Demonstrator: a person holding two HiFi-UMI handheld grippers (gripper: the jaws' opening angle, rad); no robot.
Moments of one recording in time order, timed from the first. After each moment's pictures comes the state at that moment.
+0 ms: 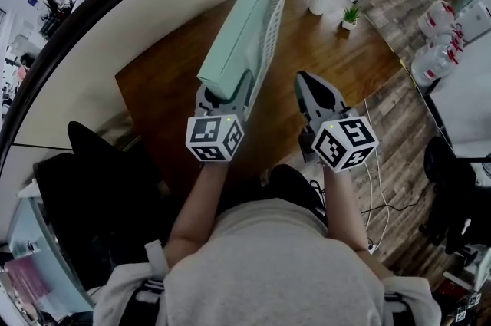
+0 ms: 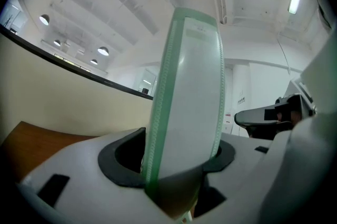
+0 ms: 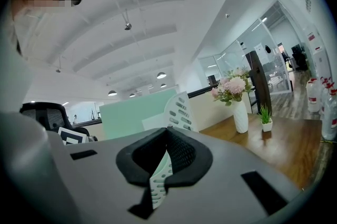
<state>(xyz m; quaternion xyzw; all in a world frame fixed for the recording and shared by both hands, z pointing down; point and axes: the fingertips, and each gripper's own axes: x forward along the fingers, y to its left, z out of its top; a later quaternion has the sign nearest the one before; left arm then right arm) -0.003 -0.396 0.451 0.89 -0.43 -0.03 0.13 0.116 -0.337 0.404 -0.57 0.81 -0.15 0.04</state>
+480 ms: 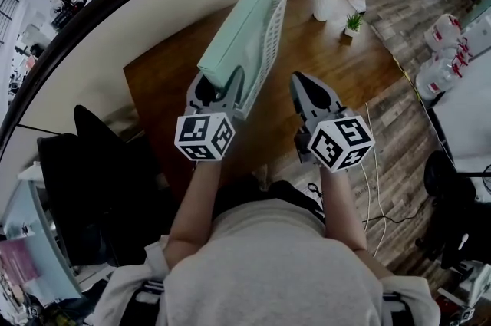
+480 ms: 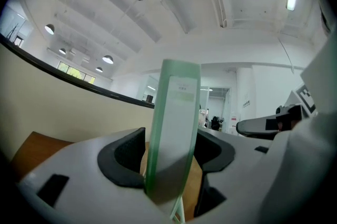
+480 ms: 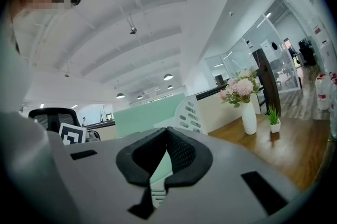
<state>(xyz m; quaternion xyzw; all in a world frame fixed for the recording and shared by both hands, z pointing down) -0.022 -0.380 0.416 0.88 -0.47 -0.05 0.11 0.109 -0.324 0.387 -0.53 0.83 -0.15 0.06</state>
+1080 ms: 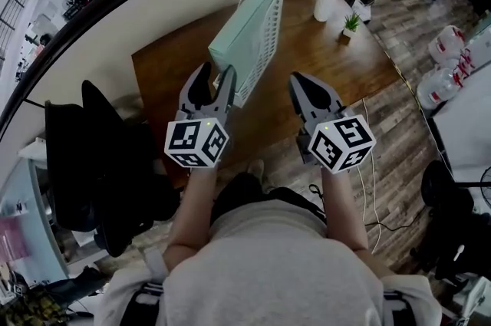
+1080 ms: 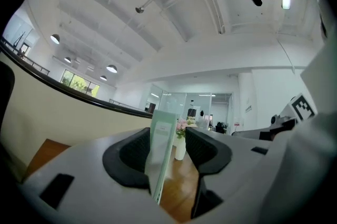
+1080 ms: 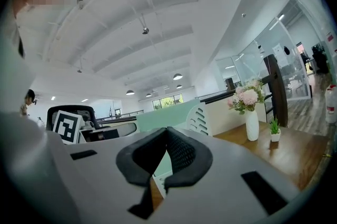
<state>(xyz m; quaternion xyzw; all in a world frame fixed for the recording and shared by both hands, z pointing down) -0.034 -0.307 0.364 0.86 -0.49 -0.08 0.09 0.108 -0.267 0.360 -0.49 0.86 -0.11 0.04</state>
